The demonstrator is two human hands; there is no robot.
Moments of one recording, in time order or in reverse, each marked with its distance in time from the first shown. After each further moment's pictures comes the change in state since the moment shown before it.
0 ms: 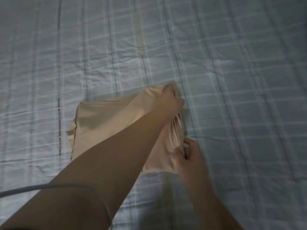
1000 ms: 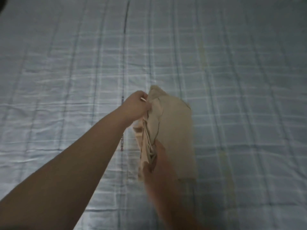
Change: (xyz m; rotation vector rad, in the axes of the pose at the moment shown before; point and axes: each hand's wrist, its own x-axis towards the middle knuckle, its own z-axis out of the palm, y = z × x) left_hand -0.057 -0.238 -0.286 -0.390 0.016 -0.057; right_hand -0.138 -0.068 0.285 -0.423 -0.163 -0.225
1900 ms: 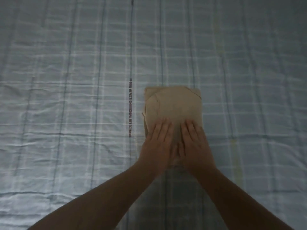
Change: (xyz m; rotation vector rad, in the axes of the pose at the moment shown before) left_hand -0.083 -0.151 0.095 0.888 0.080 0.644; right_hand 0.074 0.103 -0.018 -0.798 0.143 -0.518
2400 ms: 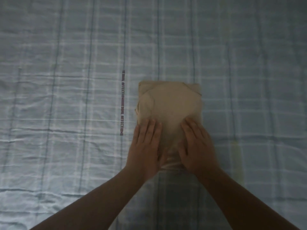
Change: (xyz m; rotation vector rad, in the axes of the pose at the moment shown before) left_hand -0.006 -0.003 0.017 -0.004 0.098 -0.128; right_hand 0.009 0.029 -0.003 0.089 0.007 -0.021
